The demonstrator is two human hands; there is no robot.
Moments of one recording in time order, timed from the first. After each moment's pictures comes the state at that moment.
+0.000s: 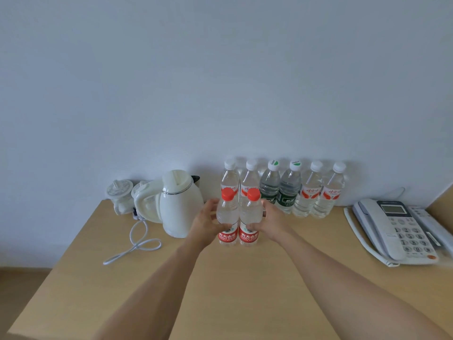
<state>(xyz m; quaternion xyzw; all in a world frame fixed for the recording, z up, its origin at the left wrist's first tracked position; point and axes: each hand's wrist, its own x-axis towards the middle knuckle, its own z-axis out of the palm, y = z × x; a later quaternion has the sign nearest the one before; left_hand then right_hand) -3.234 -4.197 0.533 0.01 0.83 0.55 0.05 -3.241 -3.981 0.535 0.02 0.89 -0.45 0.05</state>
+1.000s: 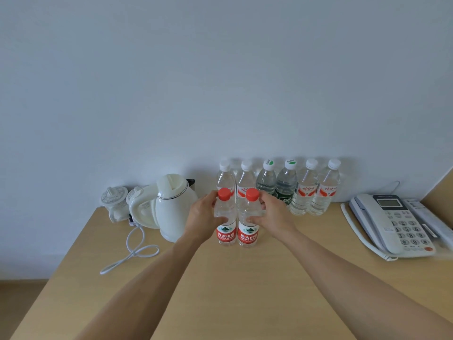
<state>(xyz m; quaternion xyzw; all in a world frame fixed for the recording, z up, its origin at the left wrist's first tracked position) -3.249 -4.192 0.558 0.09 0.91 0.40 -0.06 -3.236 -3.980 0.562 -0.02 0.92 -0.39 -0.04</state>
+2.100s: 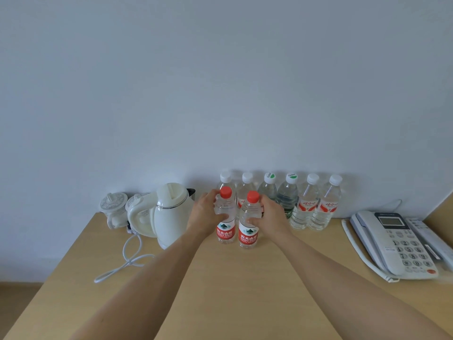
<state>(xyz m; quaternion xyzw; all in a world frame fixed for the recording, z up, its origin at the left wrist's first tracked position) -3.290 -4.183 0.560 0.05 0.93 0.36 -0.06 -3.267 -3.981 0.566 -0.01 0.92 -0.38 -0.06</state>
